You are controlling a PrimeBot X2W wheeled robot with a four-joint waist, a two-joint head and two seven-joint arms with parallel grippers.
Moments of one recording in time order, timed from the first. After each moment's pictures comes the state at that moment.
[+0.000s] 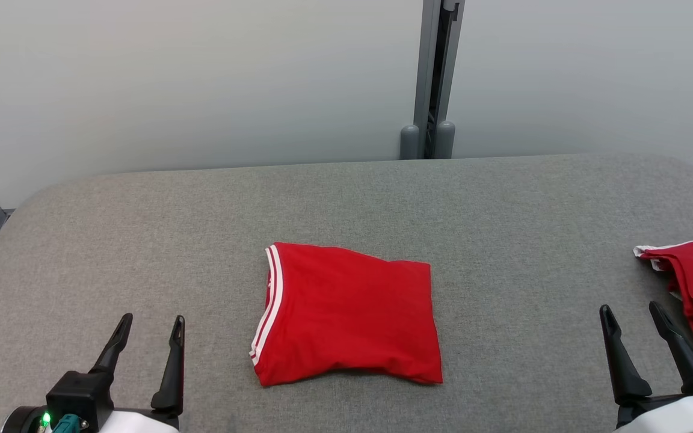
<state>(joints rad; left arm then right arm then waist) 0.13 0.24 -0.15 -0.08 -0.28 0.11 -0.06 0.14 -0.10 -0.06 -0.10 0.23 0.13 -0.01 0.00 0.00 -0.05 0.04</state>
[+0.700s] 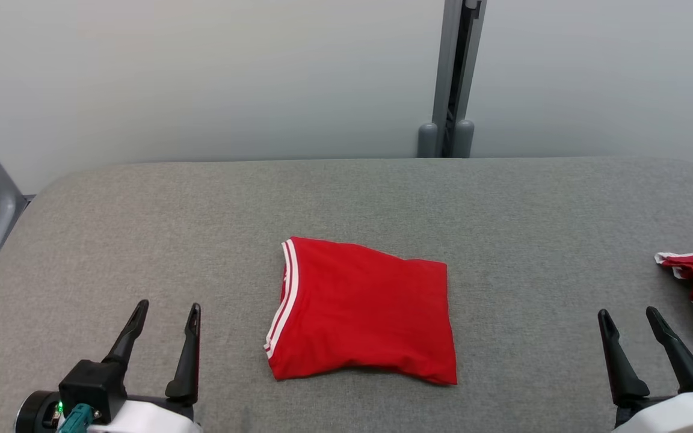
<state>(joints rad) 0.11 0.24 -0.18 -0.09 -0.29 0.11 -0.06 0.13 -0.10 -0.06 -0.06 0.25 0.13 0.01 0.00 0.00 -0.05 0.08</state>
